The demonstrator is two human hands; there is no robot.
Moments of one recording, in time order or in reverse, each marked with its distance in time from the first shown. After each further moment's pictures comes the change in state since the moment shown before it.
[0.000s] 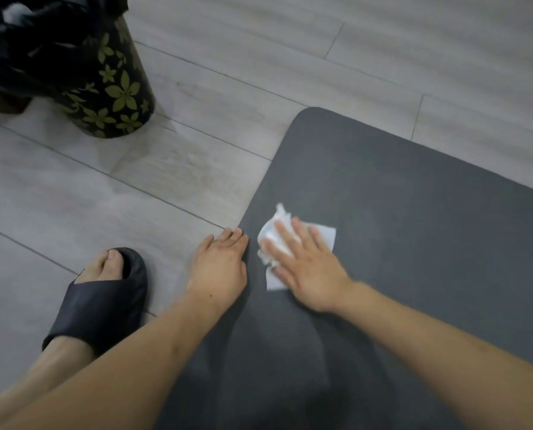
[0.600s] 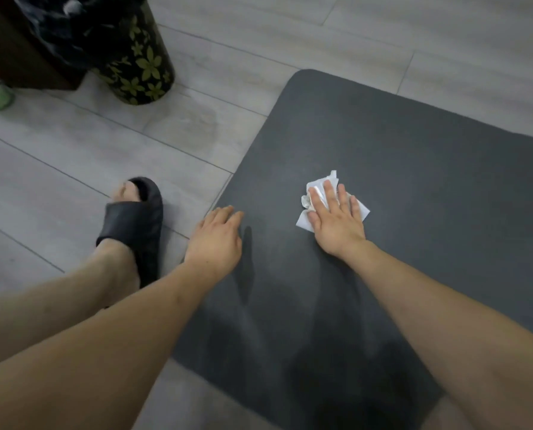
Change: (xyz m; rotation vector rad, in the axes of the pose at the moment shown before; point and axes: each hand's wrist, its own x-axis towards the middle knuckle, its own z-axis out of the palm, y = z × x) left_hand -0.131 0.056 -0.016 -0.014 -0.011 -0.124; right_hand -0.106 0.019 0.007 0.144 -0.021 0.394
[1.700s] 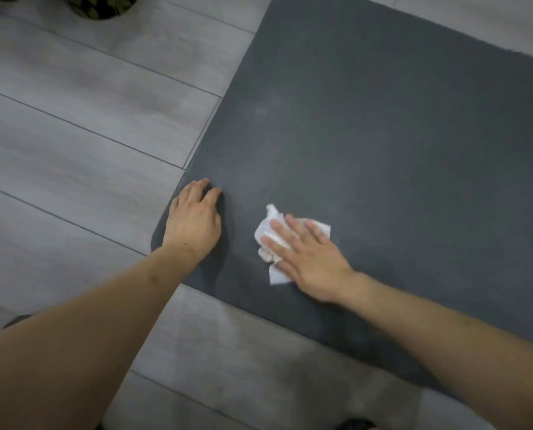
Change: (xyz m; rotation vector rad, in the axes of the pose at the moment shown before) left_hand -0.088 -0.051 0.059 -0.040 0.025 0.006; right_hand -0.190 -0.055 0.104 -0.171 -0.014 -0.511
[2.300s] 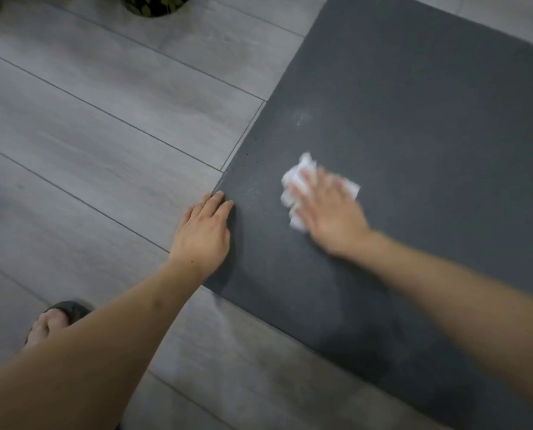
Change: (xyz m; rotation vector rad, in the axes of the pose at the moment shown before) left_hand -0.014 -0.045 0.001 0.043 -0.064 -0.033; right_hand 0.115 0.034 -0.032 -0.069 0.020 0.124
